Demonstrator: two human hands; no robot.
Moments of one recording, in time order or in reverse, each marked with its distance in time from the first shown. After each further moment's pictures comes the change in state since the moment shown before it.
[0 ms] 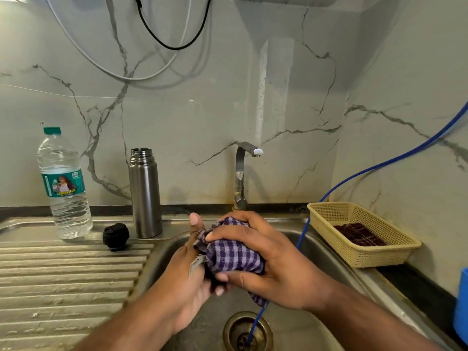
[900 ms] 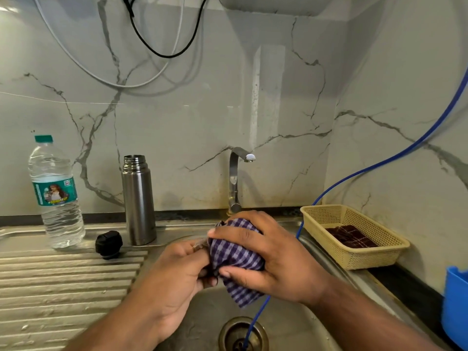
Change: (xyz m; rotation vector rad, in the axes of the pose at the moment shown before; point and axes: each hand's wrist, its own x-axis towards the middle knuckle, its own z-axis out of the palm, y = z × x) left_hand -0.010 0.015 -0.001 0.151 -0.038 0.025; right_hand -0.004 0.010 -0.012 -0.297 0.096 -0.068
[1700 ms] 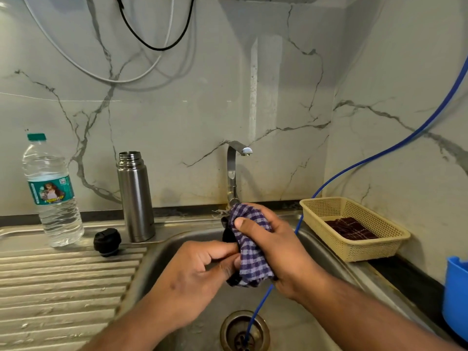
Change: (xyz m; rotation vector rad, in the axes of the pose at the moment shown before) left_hand 0.005 -0.010 0.000 0.604 -0.265 0.461; right_hand 0.009 -0.011 0.017 1.177 0.299 0.849
